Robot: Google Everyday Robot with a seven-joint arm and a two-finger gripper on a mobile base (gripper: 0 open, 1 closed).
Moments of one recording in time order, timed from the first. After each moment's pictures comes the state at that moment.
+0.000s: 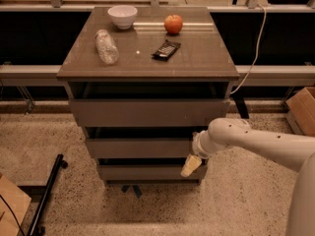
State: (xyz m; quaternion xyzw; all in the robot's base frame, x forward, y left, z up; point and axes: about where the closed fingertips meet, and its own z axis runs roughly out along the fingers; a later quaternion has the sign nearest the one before) arm 0.619 -0.146 0.489 -0.56 0.80 0.06 0.23
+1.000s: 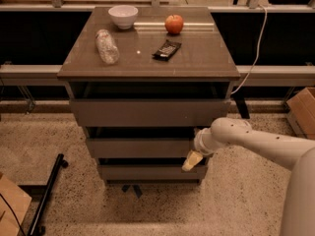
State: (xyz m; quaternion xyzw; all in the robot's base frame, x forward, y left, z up) arm 0.651 -0.154 0.476 -0.56 0.79 0.06 0.26
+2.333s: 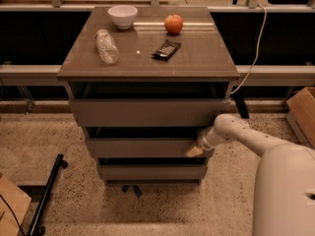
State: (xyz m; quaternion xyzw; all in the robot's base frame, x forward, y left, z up) arm 0.703 -0.187 0.406 -0.51 0.82 0.11 0.24
